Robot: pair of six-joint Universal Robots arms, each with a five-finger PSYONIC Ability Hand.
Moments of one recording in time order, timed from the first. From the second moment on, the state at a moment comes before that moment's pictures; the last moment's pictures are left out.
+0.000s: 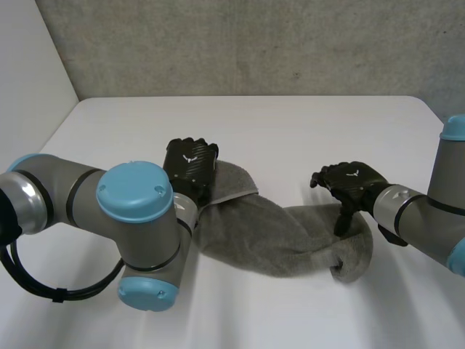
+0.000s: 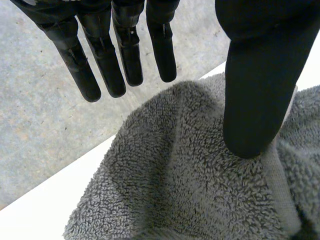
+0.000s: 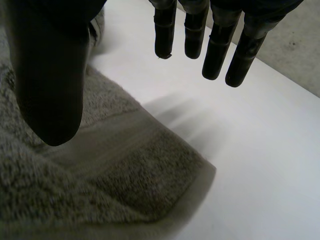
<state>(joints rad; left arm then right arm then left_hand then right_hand) 4.01 -2.19 -1.39 3.49 -1.84 3.37 1.83 -1.09 1.48 0.12 1.25 2.72 0.54 0.54 0.54 0.54 0.36 0.34 0.34 0.34 0.34 0.18</state>
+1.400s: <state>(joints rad) 4.10 -1.92 -1.60 3.39 -1.72 3.44 1.90 -0.93 1.10 0.24 1.12 3.12 1.13 1.21 1.20 1.21 0.98 0.23 0.24 0.23 0.25 0.07</state>
